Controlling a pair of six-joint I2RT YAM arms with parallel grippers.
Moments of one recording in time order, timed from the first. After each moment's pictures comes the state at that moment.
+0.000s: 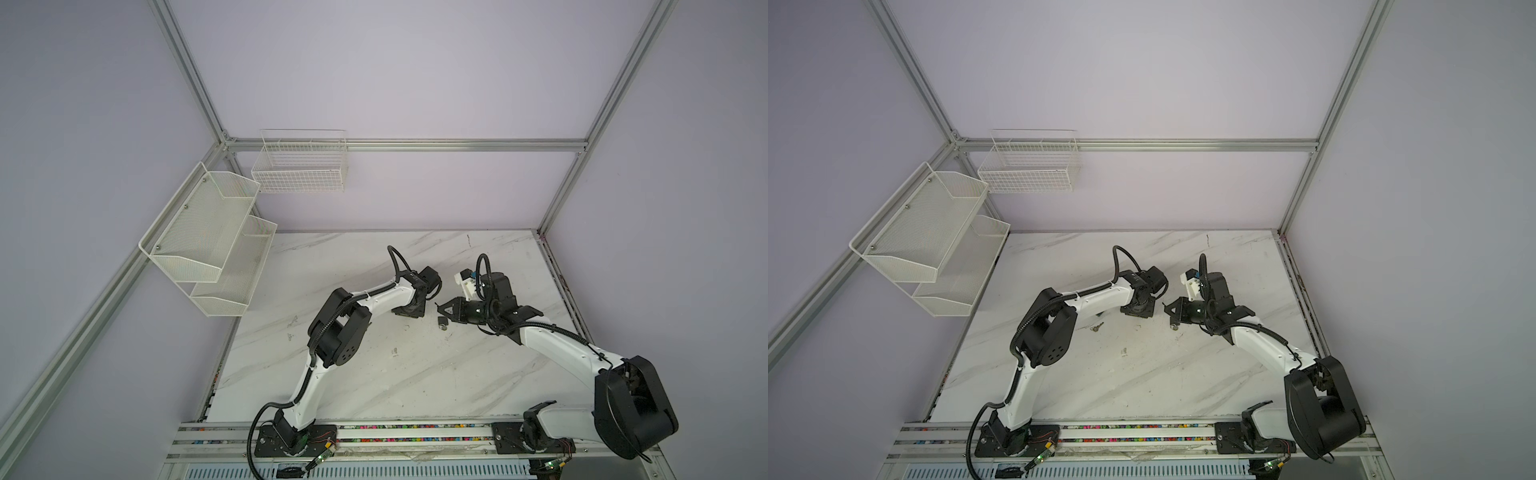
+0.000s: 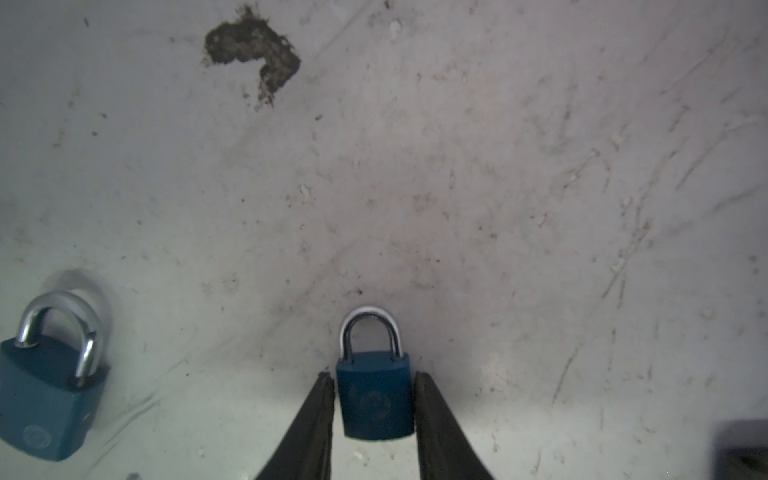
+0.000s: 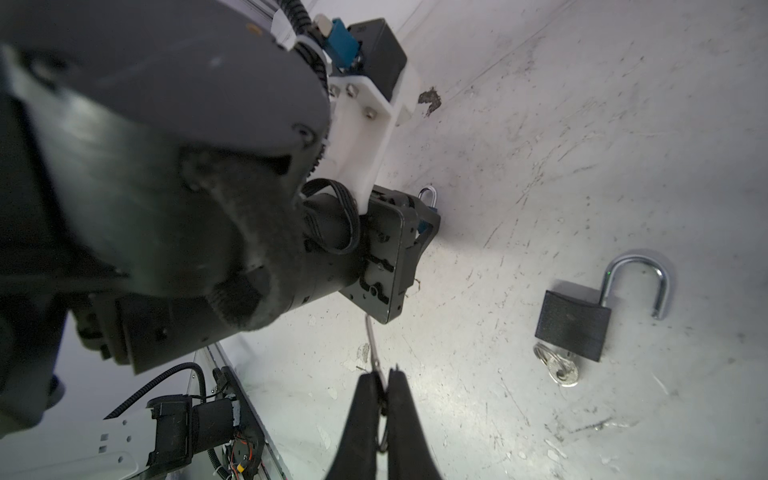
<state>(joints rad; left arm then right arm) -0.75 2.23 1.75 -0.88 -0.29 -0.62 0.40 1.33 0.76 -0.13 -0.56 0.56</state>
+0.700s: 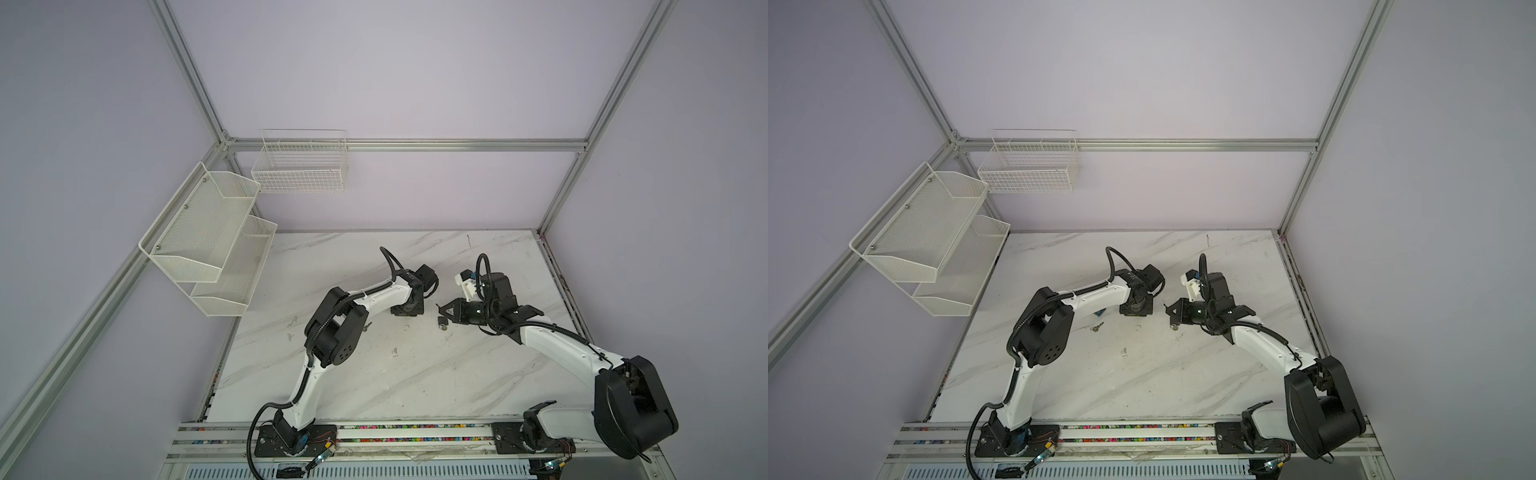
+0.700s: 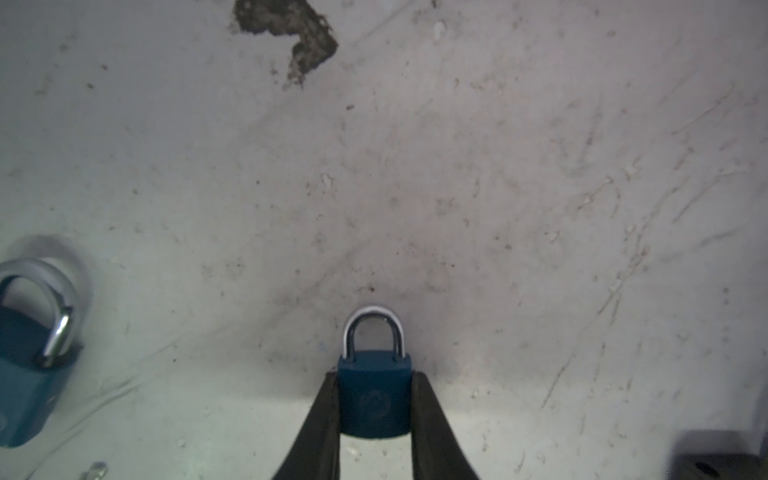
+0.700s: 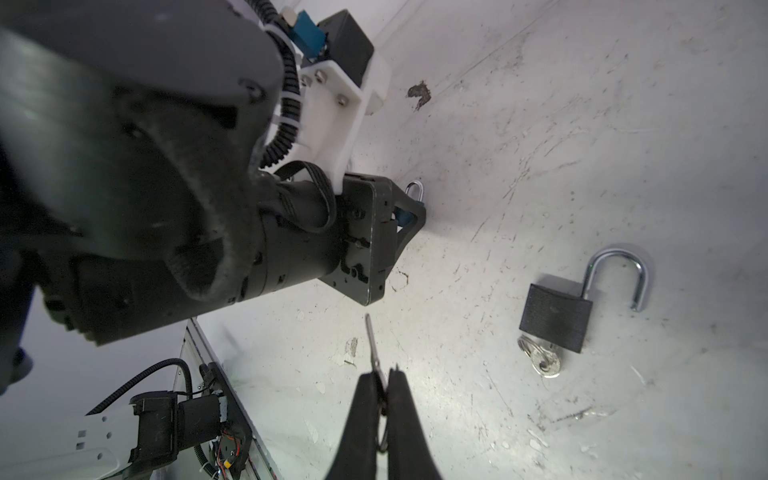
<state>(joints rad) -0.73 2.19 1.71 -0.85 -0.24 -0.74 0.39 1.33 0.78 -0.19 -0.54 0.51</state>
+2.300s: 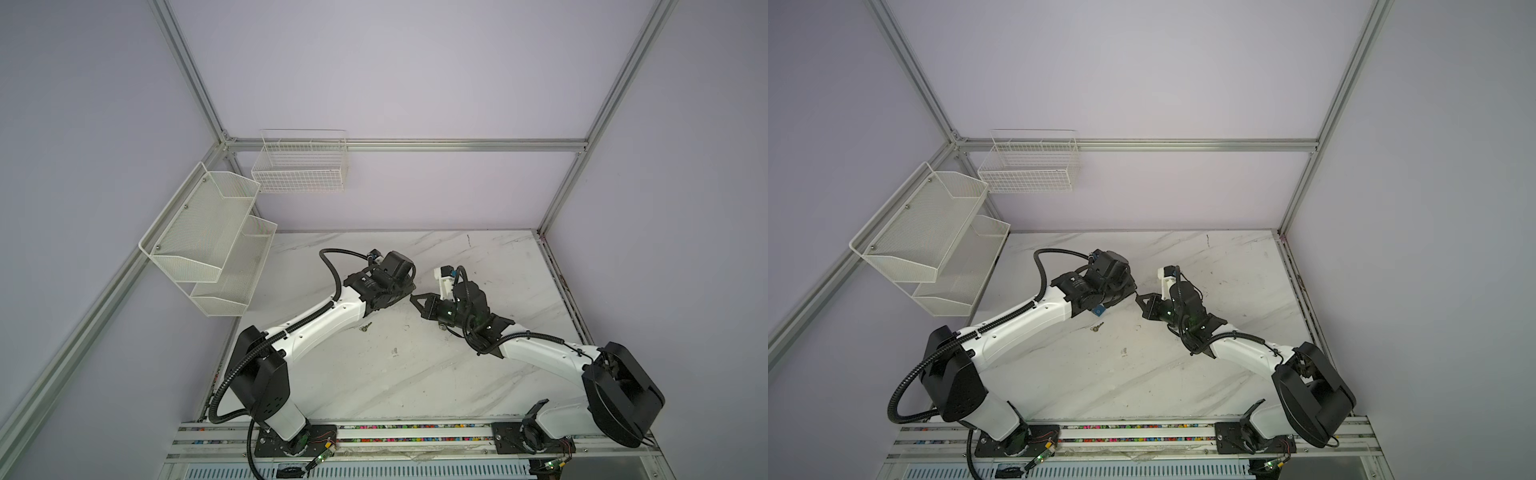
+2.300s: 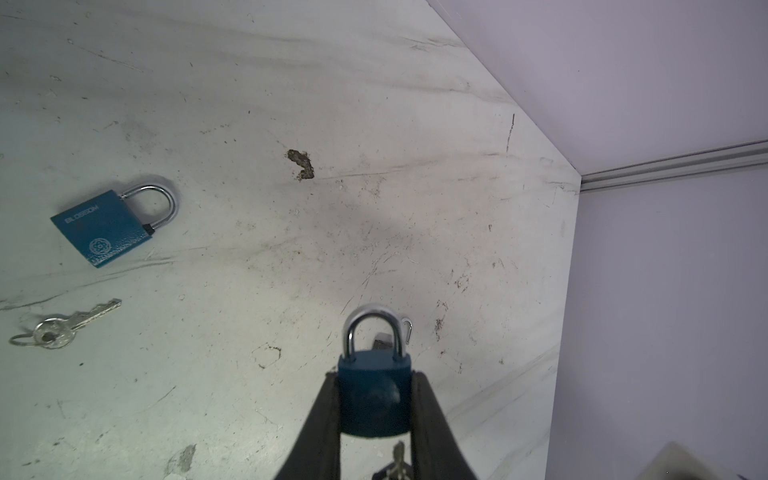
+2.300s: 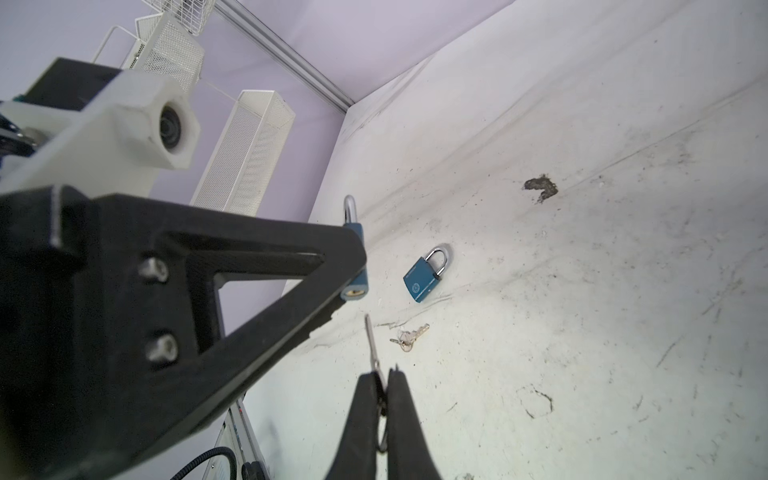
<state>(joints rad) -0.73 1.61 1.38 -0.58 -0.21 -1.16 0.69 1.41 0.74 0.34 -0.24 0.83</state>
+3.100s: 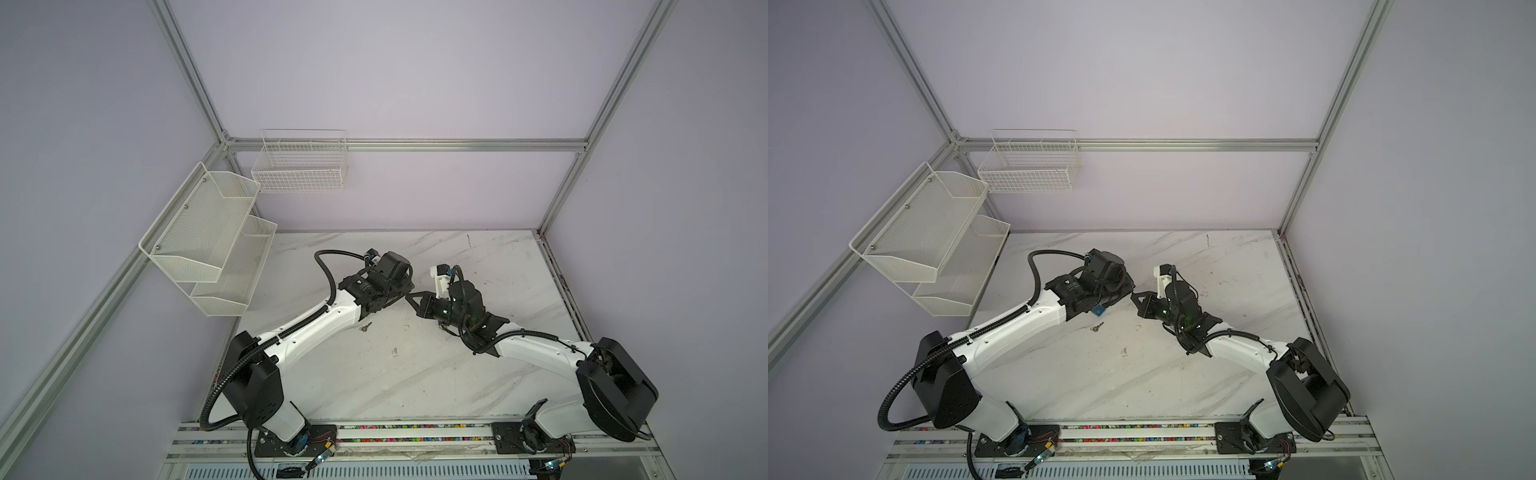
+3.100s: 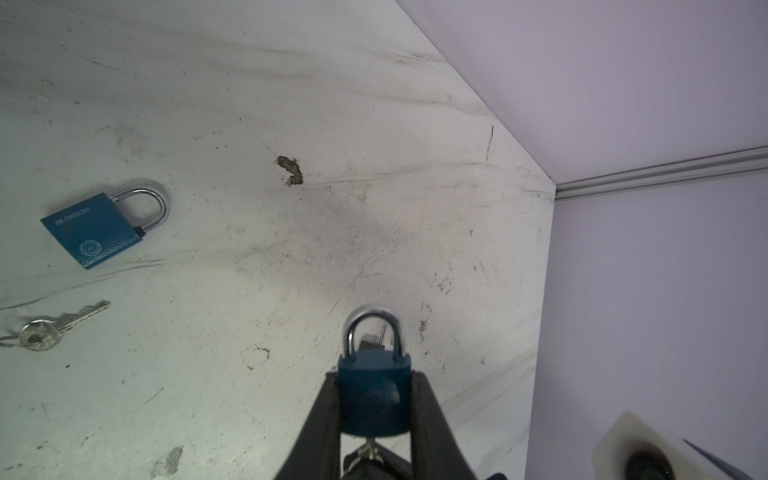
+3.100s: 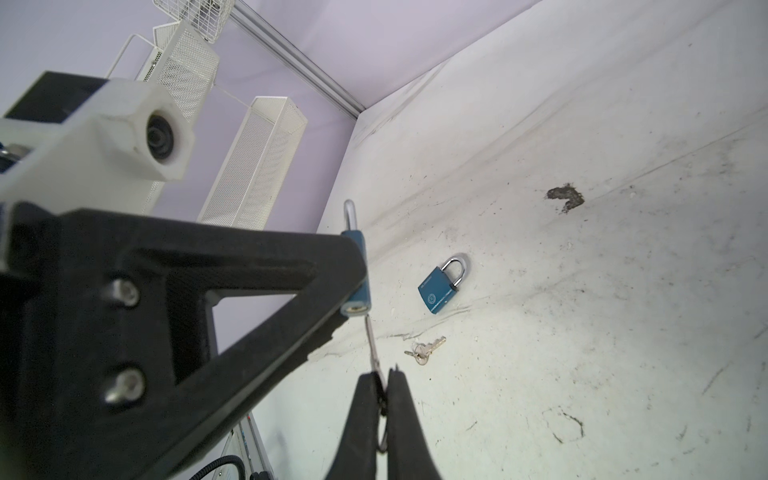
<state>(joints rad) -0.73 1.56 1.34 -0.55 -0.21 -1.17 0.72 1.44 0.76 0.37 -0.22 0.84</state>
